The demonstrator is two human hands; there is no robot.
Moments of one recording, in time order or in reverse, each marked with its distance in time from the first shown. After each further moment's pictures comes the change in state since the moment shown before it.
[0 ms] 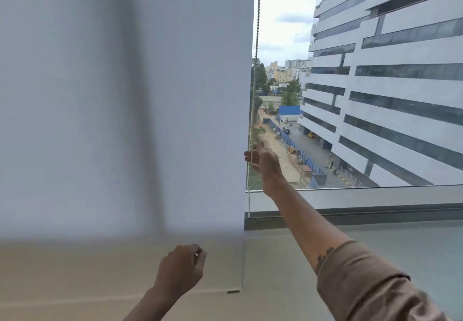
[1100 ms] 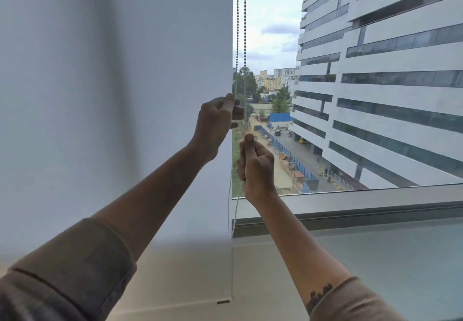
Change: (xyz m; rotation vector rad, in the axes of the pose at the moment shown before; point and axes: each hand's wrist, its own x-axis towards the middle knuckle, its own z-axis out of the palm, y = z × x) left_hand 0.119 0.222 -0.224 -1.129 0.225 0.258; right_hand -0.062 -0.037 -0.007 0.341 -0.090 -0.318
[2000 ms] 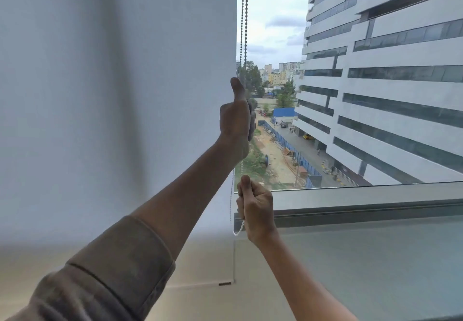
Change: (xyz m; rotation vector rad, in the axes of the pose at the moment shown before) left_hand -0.018 0.006 0.042 -0.342 0.041 -0.278; right_hand -0.067 0.062 -0.035 -0.137 0.006 0.114
